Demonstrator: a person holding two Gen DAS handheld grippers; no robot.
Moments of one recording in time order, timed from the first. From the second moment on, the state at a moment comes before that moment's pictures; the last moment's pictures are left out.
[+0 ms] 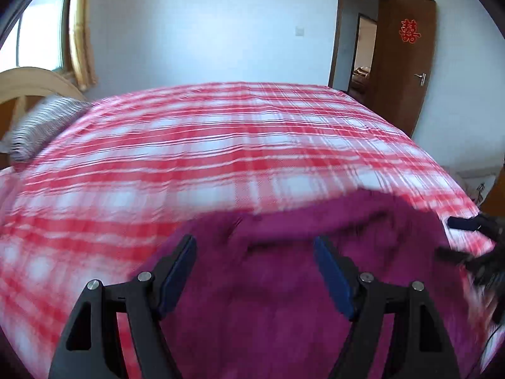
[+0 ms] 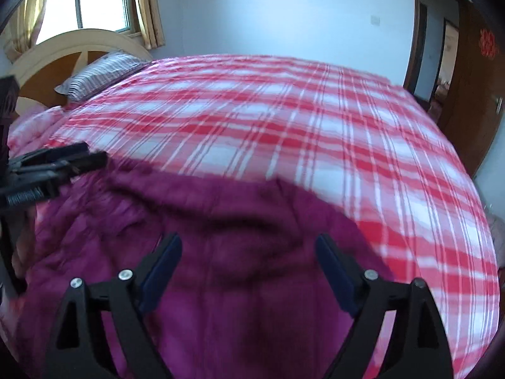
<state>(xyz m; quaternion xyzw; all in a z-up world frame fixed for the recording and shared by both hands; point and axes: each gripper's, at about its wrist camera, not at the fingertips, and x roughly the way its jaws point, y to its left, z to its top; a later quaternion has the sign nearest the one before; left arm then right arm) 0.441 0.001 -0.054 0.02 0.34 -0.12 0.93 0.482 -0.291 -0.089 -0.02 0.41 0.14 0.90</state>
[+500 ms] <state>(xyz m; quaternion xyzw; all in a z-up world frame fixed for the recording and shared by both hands) 0.167 0.063 -0.150 0.03 0.44 -0.15 0.88 0.205 -0.385 -0.154 0.06 0.52 0.08 0.85</state>
